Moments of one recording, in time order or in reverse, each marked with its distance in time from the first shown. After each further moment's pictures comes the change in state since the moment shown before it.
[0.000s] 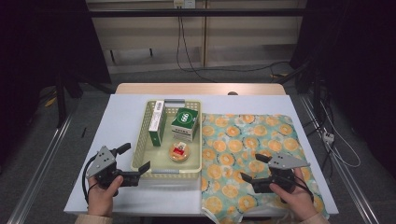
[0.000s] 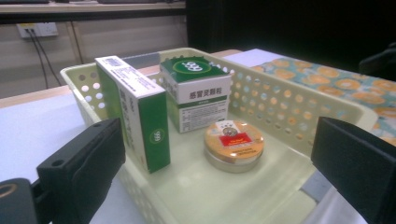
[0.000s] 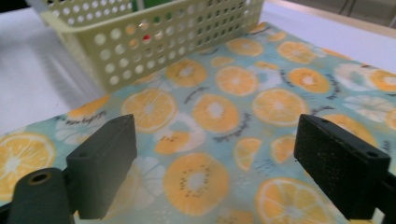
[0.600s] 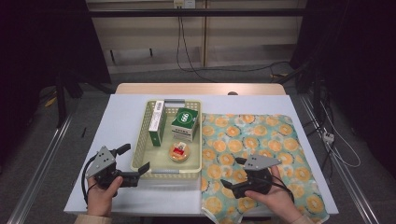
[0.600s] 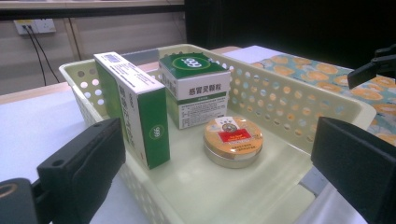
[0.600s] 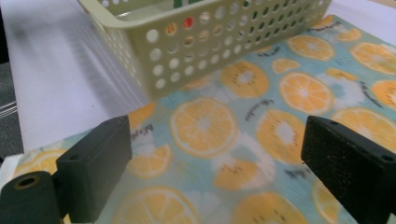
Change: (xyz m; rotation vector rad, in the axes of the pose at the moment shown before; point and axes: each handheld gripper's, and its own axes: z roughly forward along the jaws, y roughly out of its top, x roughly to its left) left arm 0.001 -0.001 -0.001 0.019 -0.001 0.012; right arm 0.036 0.018 0.041 0.077 0.090 -0.050
